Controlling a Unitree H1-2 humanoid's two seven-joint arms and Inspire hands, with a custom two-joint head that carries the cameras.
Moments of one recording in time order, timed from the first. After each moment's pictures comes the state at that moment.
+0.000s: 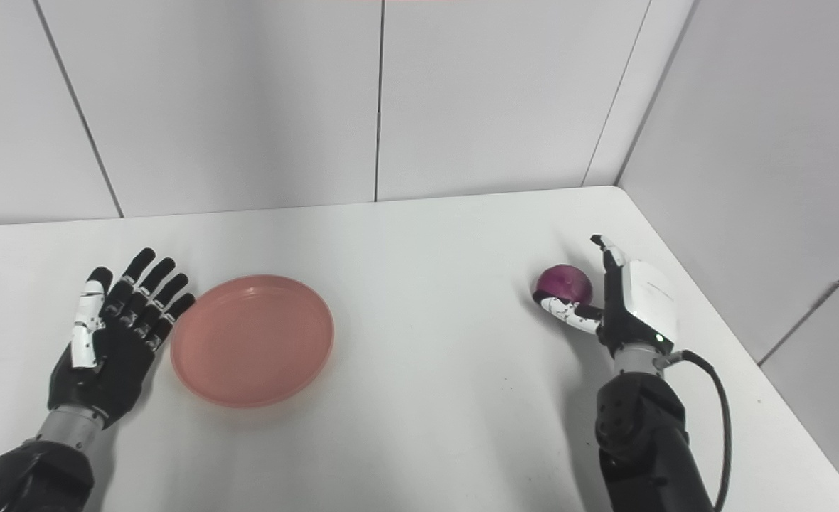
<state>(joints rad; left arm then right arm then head) -0.27 0.00 0.14 0.02 -0.44 0.31 -0.21 -0.19 -0.39 -0.13 -0.07 -0.79 0.44 -0.04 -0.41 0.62</state>
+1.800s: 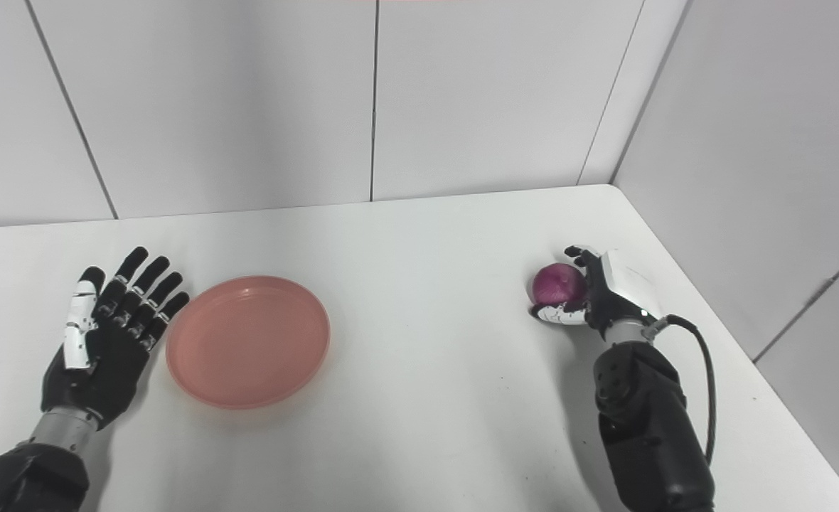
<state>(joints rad) -0.27 -0.01 0.13 0.01 -0.44 0.31 -0.21 -0.26 -0.43 -0.14 -0.02 -0.83 0.46 0.18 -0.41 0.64</state>
